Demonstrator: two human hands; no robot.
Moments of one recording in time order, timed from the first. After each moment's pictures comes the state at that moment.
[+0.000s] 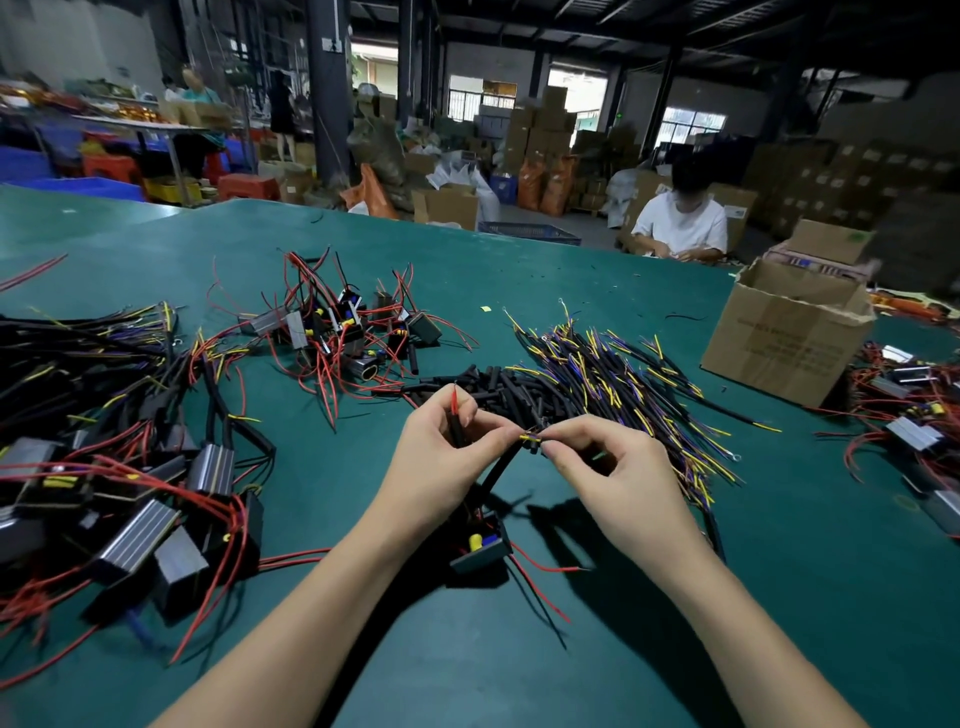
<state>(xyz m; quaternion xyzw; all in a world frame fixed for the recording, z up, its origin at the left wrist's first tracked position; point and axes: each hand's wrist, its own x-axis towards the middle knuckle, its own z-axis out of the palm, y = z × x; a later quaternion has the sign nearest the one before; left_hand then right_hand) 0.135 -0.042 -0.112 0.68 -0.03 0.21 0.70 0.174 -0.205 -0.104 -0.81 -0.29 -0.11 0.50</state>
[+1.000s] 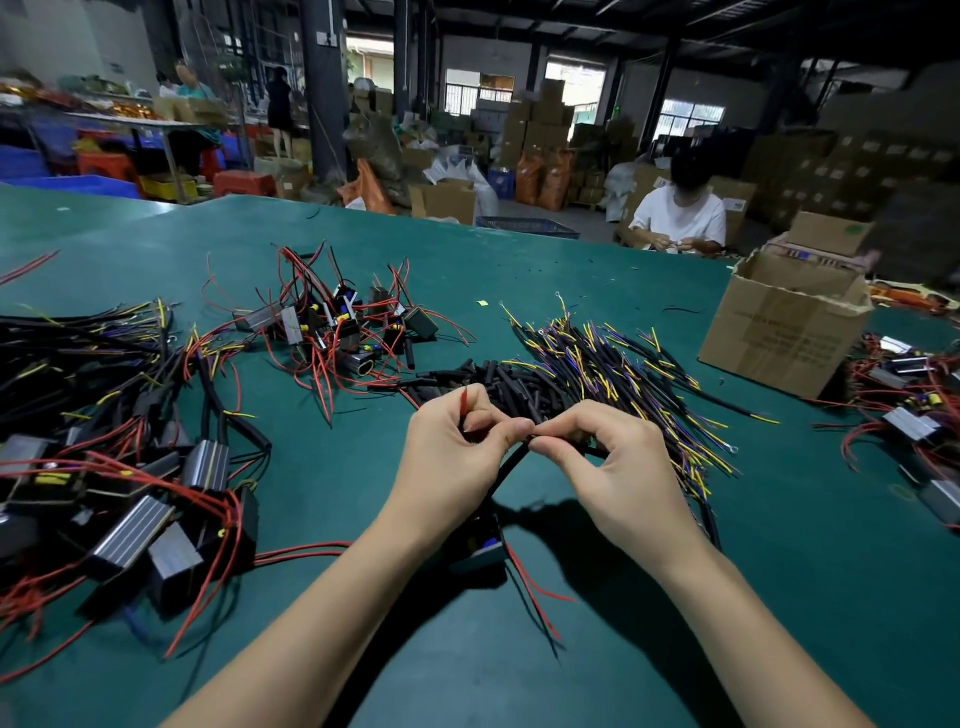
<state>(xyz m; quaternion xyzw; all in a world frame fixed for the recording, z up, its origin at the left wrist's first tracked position) 0.136 -0.058 -0.106 0.73 0.00 0.29 0.62 0.177 -0.205 -0.101 -0.79 -0.37 -0.19 0.44</state>
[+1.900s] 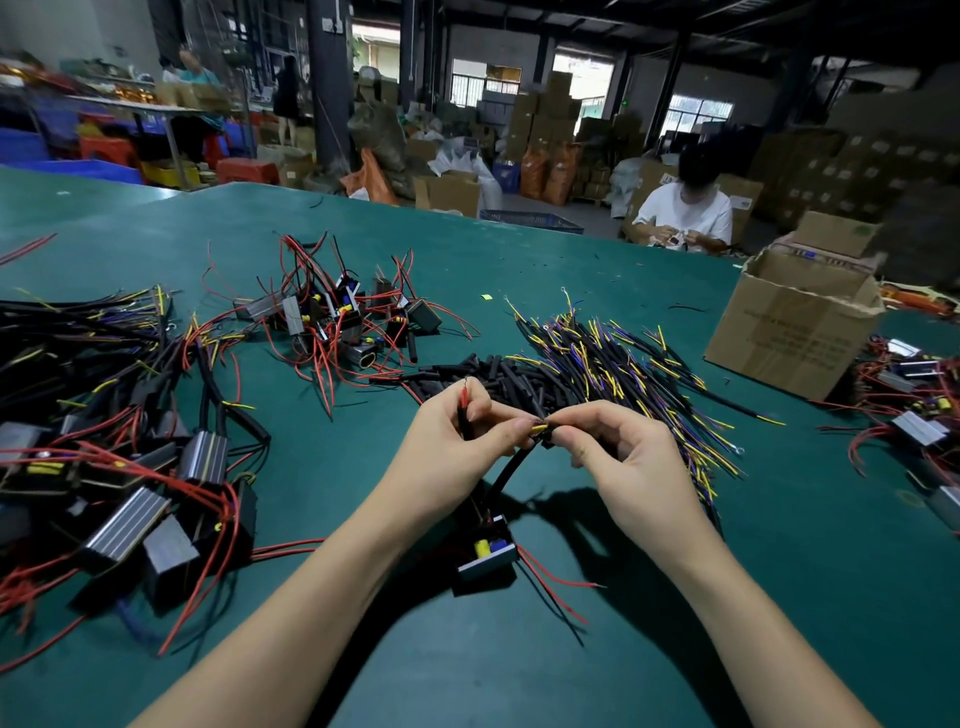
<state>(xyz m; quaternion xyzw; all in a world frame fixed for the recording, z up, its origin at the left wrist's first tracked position) 0.137 -0.048 -0.110 0.68 -0.08 0.18 0.71 0.182 -0.209 -0.108 -0.76 -0.29 -0.07 0.57</state>
